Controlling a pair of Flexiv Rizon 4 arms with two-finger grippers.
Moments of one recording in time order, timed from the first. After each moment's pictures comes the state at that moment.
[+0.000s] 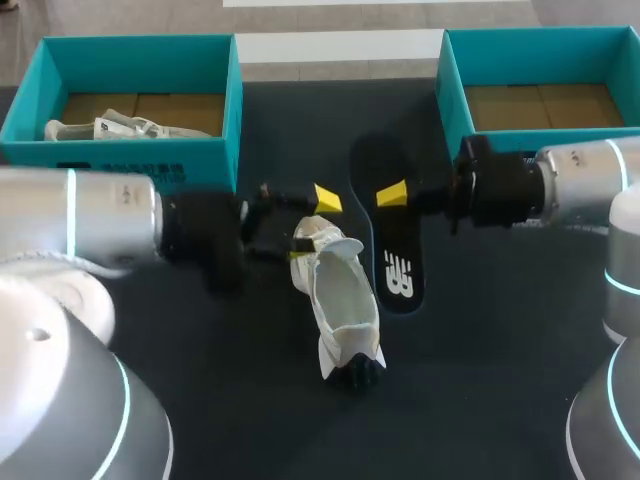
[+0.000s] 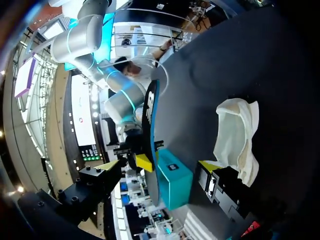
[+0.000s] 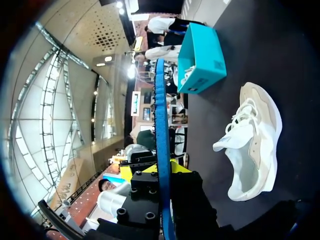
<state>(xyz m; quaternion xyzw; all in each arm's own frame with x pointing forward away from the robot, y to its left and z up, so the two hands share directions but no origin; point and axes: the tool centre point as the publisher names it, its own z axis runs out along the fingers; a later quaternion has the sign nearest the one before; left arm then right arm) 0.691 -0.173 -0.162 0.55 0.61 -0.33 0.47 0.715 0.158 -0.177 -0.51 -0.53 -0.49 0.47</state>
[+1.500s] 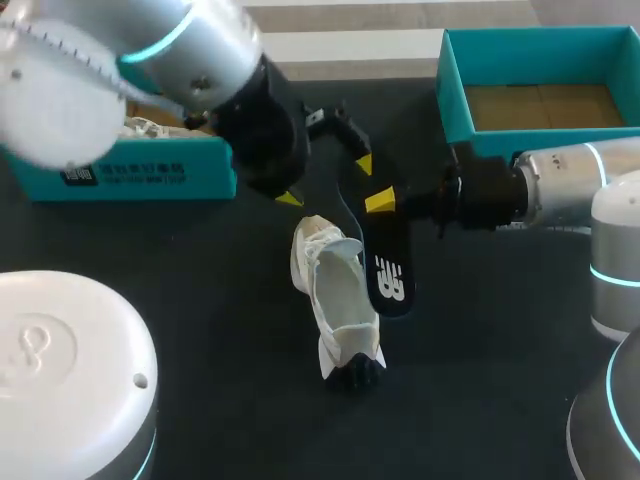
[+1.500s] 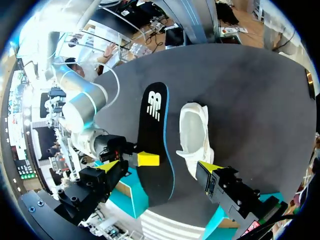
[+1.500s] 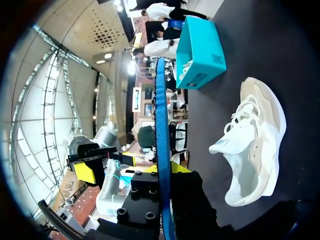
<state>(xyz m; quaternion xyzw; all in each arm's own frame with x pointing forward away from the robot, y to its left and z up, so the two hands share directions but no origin) 0.711 -0.190 -0.115 0.65 0.71 -0.16 0.21 0.720 0.170 -0.192 -0.50 -0.54 -0.47 0.49</state>
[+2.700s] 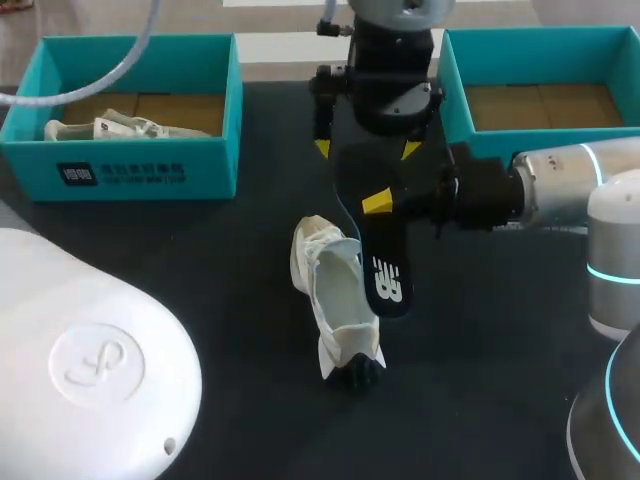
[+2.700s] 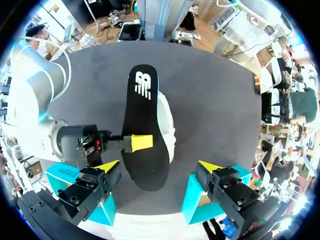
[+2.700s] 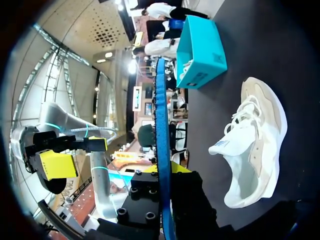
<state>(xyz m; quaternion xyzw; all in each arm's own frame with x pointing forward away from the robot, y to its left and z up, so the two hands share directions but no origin) 0.750 -0.224 -0.106 0.68 0.73 0.07 -0.01 0.721 0.173 -0.194 -0.49 -0.54 -0.48 0.49</state>
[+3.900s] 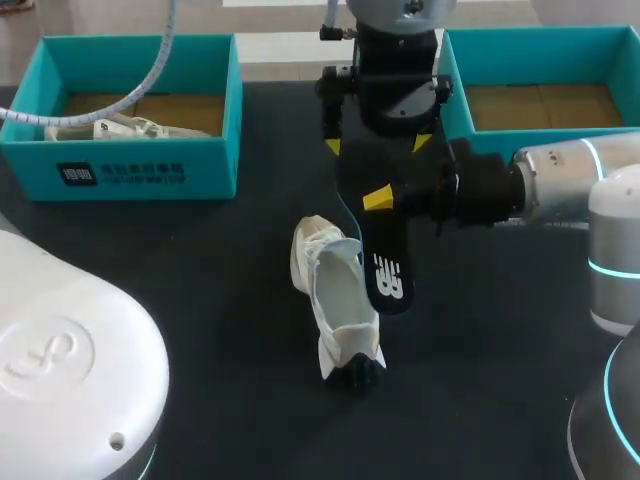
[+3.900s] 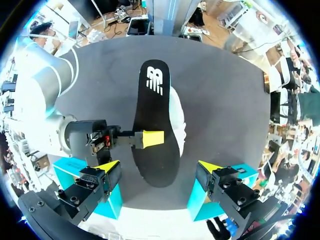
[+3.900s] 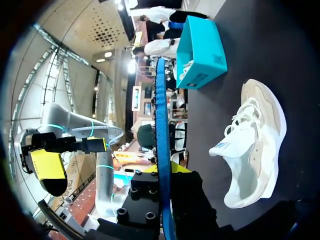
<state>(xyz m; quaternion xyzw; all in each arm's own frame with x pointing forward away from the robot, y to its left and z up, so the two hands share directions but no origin) 0.758 -0.237 -0.105 0.68 0.73 0.05 0.05 0.724 0.172 -0.191 -0.49 -0.54 -0.47 0.49</state>
